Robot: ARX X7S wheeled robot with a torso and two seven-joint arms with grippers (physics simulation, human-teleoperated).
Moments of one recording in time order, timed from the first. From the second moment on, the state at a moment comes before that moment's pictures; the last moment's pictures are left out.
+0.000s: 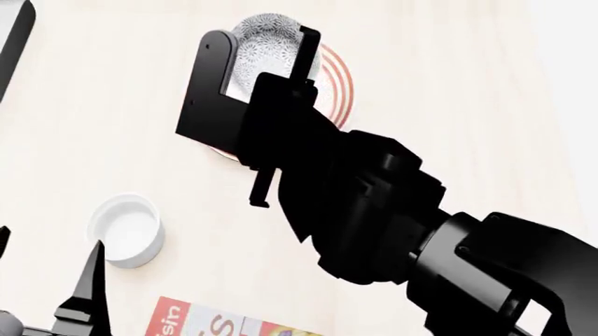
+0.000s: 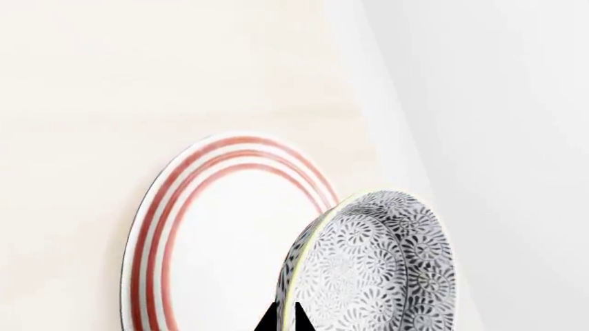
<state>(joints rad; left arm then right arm) -0.07 -0.46 0.18 0.47 -0.45 -0.19 -0.21 1.54 0.23 -1.55 0.51 0.46 0.47 -0.01</state>
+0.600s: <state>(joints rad) -0.06 -0.46 0.18 0.45 -0.46 -0.16 -0.20 1.53 0.21 -1.55 0.55 0.44 0.46 -0.01</state>
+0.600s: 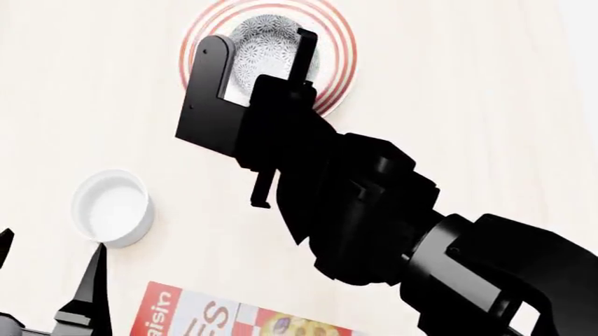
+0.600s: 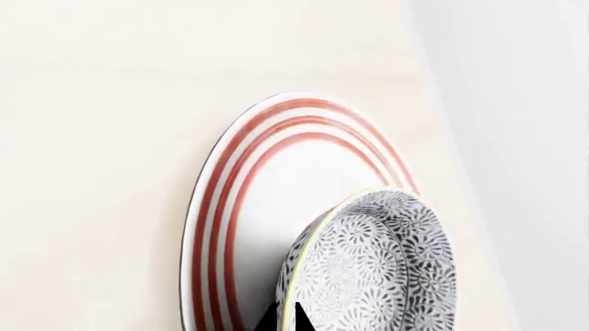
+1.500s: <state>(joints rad) -0.06 -0.47 0.19 0.45 -0.46 -0.17 -0.22 1.59 0.37 -1.52 0.17 0.48 0.64 0.05</state>
